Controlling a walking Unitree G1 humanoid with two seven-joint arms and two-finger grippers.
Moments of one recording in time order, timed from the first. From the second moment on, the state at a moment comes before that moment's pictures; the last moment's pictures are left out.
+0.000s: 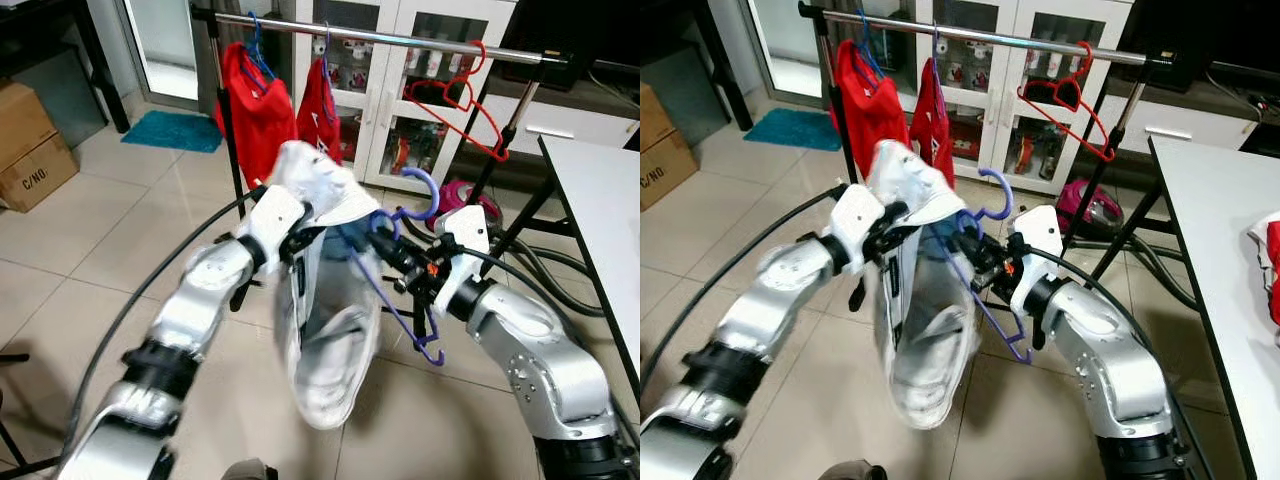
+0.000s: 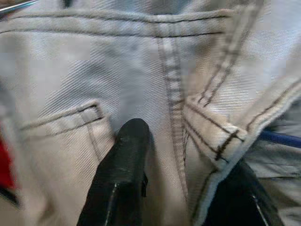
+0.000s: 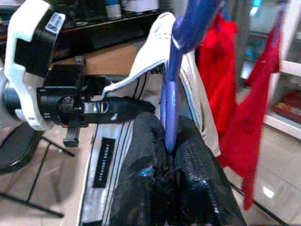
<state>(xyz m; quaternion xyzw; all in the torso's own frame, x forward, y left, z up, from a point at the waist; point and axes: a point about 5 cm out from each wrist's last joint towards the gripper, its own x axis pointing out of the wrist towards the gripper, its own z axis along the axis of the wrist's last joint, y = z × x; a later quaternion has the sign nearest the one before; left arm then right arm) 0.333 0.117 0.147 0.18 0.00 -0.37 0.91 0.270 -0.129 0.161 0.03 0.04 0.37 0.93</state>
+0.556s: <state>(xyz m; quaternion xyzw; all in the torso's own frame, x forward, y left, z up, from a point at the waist) 0.301 0.127 0.151 0.18 0.05 -0.47 0.86 0.265 -0.138 0.156 -0.02 0.06 0.45 0.89</state>
